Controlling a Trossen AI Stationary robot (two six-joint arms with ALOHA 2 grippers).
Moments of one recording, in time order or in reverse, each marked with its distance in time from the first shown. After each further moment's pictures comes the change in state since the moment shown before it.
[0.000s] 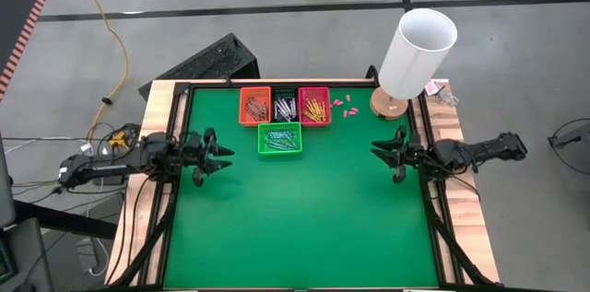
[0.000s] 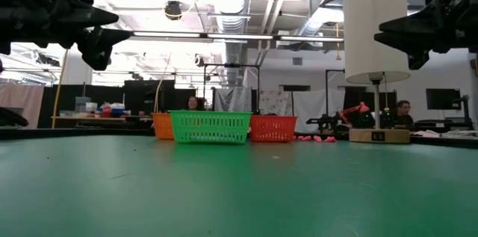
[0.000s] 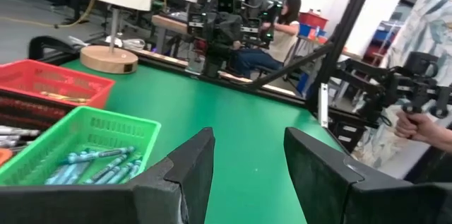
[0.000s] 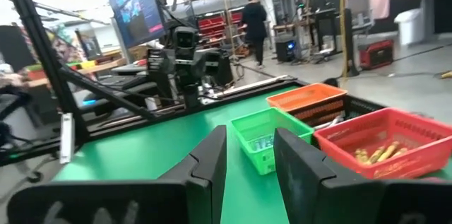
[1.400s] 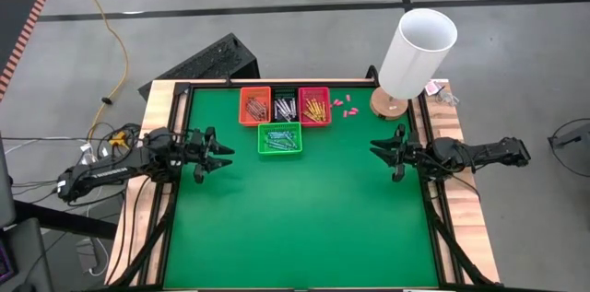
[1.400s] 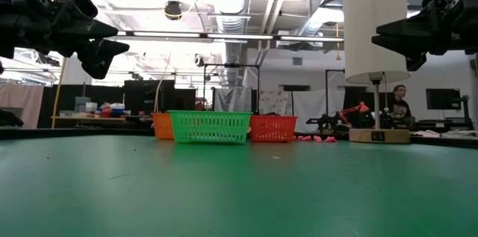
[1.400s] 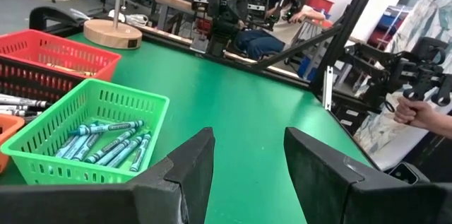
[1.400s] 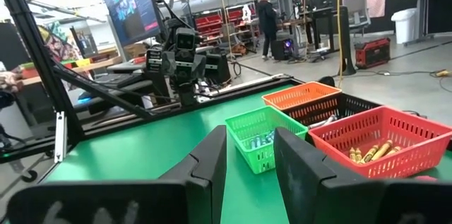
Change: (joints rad) left arm 0.169 0.001 0.000 -0.076 0.182 -0.016; right arm -0.088 0.004 0.000 -0.026 -0.081 0.007
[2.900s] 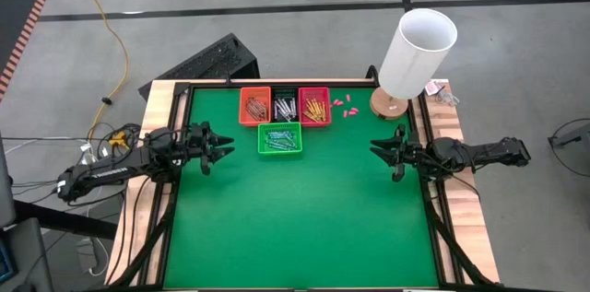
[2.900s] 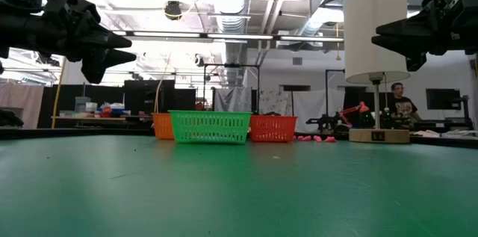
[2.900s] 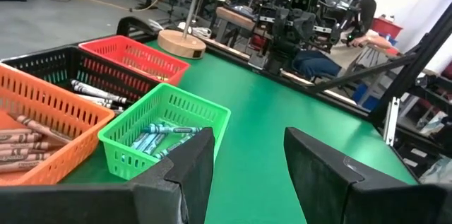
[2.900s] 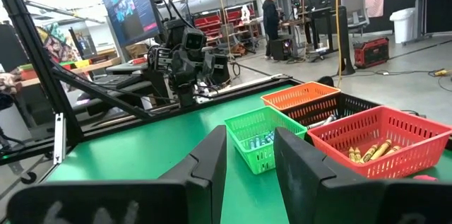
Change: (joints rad) left arm 0.000 0.000 0.000 -0.018 -0.238 -0.025; right arm 0.000 0.000 0.000 0.002 0.004 0.009
